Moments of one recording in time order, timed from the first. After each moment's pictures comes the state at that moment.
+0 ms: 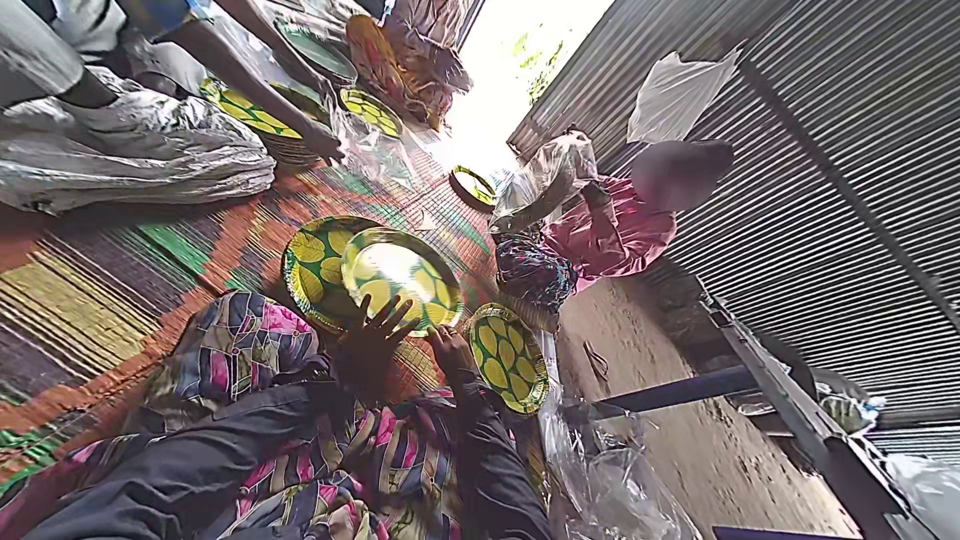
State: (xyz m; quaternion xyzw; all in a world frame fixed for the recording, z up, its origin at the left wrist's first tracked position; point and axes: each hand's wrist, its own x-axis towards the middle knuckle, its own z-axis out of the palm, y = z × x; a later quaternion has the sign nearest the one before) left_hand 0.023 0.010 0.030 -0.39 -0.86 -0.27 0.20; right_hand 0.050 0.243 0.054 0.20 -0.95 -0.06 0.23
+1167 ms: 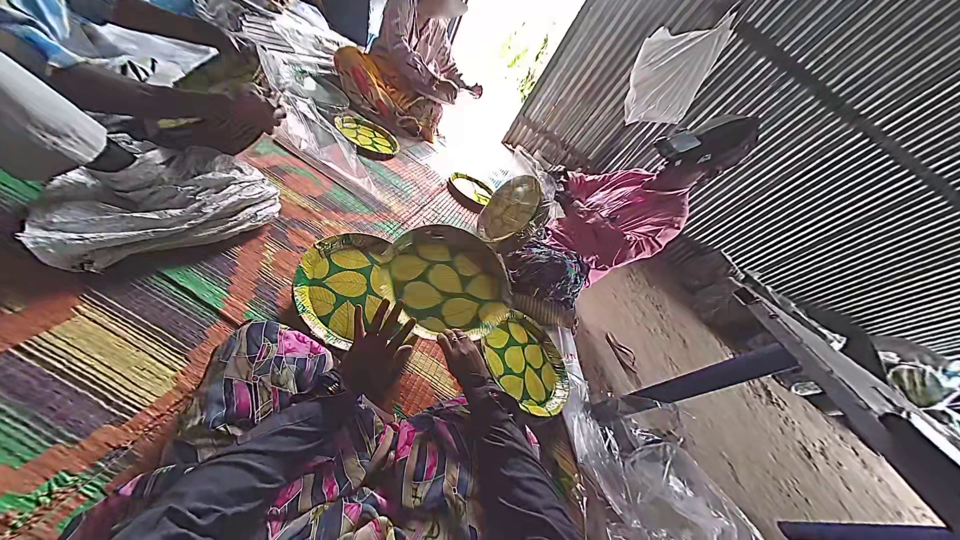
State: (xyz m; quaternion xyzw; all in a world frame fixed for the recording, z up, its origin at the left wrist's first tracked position) left_hand 0.017 0.005 0.030 -0.34 -0.85 -0.31 0.27; right_hand 0.051 0.235 0.062 0.20 -0.96 -0.05 0.21
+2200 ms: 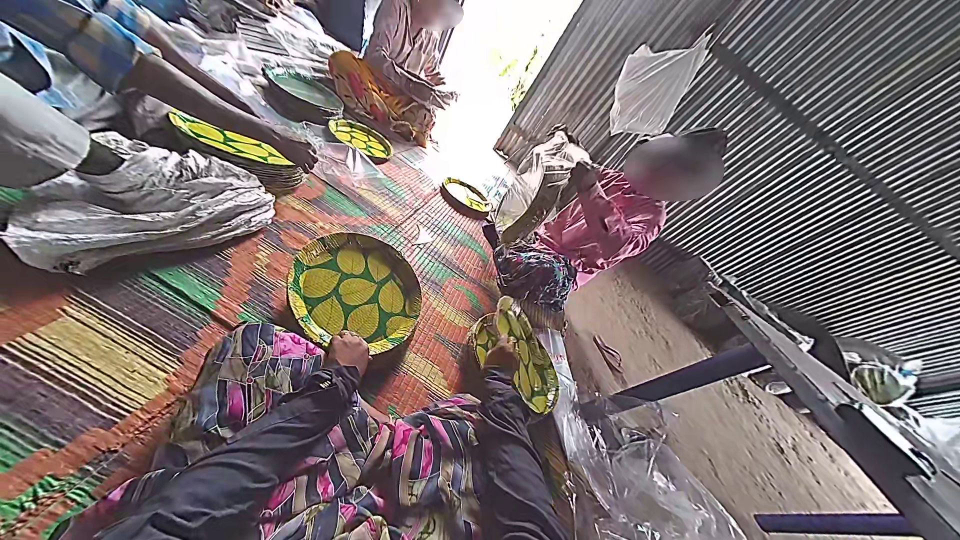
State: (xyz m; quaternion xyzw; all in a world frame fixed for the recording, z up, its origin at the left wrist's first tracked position) left_hand -0.007 0.003 0.031 -0.15 -0.97 -0.06 -0.18; right_hand 0.082 0.211 0.167 -0.40 -0.91 0.13 0.00
